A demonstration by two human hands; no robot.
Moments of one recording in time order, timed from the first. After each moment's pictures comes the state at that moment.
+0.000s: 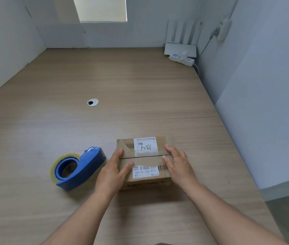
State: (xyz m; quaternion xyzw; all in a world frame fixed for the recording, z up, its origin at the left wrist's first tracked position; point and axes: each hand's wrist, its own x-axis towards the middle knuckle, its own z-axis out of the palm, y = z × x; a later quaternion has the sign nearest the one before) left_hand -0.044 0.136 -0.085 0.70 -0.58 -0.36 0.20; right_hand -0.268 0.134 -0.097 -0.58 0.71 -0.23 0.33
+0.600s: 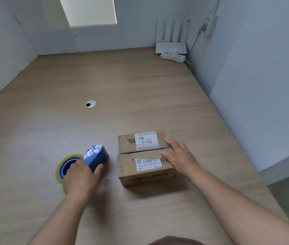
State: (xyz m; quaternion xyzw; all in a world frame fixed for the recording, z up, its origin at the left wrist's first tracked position) left_hand 0.032 0.134 -0.086 0.83 -0.55 -0.11 0.03; right_hand -0.266 0.138 -0.089 -0.60 0.71 -0.18 0.31
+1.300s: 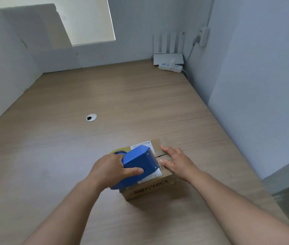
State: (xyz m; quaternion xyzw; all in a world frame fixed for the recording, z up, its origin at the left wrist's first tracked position) left_hand -0.044 0.114 0.013 0.63 -0.73 -0.26 -0.03; right_hand -0.274 0.121 -0.080 -0.63 0.68 -0.14 0.35
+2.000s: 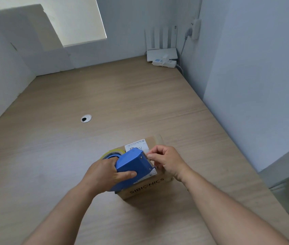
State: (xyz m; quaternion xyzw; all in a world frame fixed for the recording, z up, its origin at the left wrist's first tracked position) left_hand -0.047 0.119 0.005 0.61 -0.76 -0.22 -0.06; right_hand -0.249 0.131 -0.049 -0.47 0.55 -0.42 0.55
